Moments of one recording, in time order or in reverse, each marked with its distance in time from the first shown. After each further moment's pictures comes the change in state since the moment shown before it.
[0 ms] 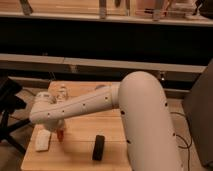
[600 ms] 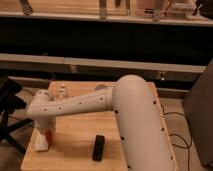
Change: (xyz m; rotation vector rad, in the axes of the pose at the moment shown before) arm 0.005 -0.072 0.018 0.176 -0.065 -0.173
